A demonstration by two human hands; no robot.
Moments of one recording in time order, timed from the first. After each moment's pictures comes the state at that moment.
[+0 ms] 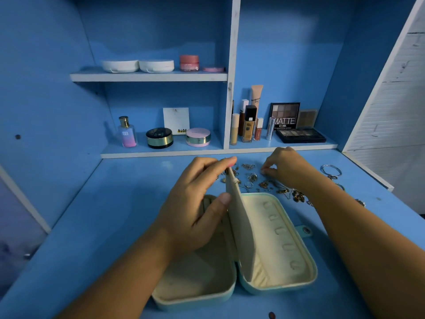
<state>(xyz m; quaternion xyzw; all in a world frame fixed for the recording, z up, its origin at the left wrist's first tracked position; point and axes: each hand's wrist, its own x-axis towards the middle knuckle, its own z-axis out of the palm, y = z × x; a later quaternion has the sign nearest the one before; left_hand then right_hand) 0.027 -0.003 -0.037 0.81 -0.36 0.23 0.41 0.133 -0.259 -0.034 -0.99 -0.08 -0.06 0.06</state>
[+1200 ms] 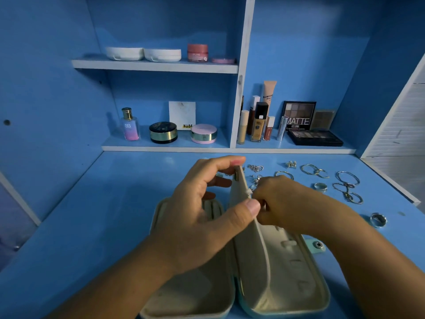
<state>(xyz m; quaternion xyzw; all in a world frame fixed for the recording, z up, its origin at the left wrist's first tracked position) 0.006 -0.021 -0.023 0.78 -0.24 0.09 0.57 0.055 -0.210 -0.013 -0.97 -0.23 0.05 0.09</state>
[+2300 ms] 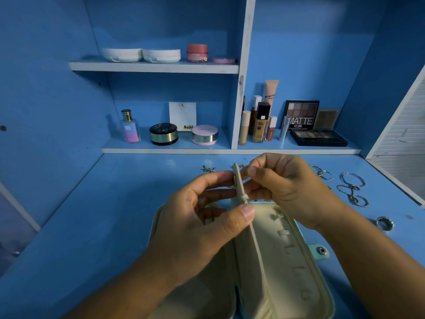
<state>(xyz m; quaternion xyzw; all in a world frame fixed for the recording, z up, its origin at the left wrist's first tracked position) 0.004 -0.022 -0.029 0.74 -0.13 0.02 0.66 0.056 -0.198 -0.002 -0.68 -0.17 0.07 0.71</state>
